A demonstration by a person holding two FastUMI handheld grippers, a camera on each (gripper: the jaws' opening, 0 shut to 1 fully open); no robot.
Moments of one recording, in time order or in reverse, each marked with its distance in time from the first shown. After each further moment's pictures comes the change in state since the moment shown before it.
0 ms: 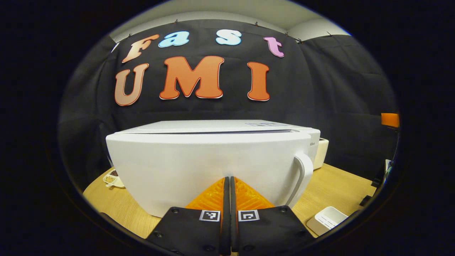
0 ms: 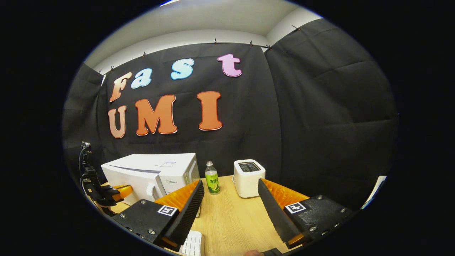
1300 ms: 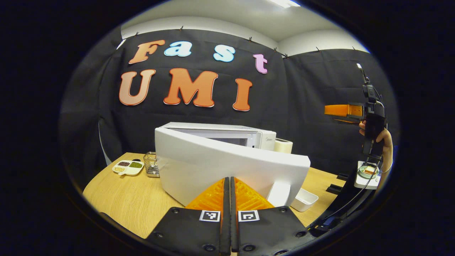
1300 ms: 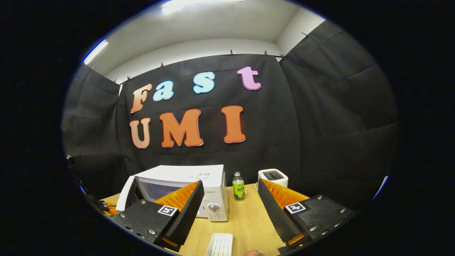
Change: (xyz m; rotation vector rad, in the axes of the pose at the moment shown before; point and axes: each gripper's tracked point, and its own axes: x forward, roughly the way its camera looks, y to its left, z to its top) left arm -0.194 0.016 -0.002 -0.060 -0.035 -0.197; right arm -0.055 0.071 0.048 0.023 -0.092 0.139
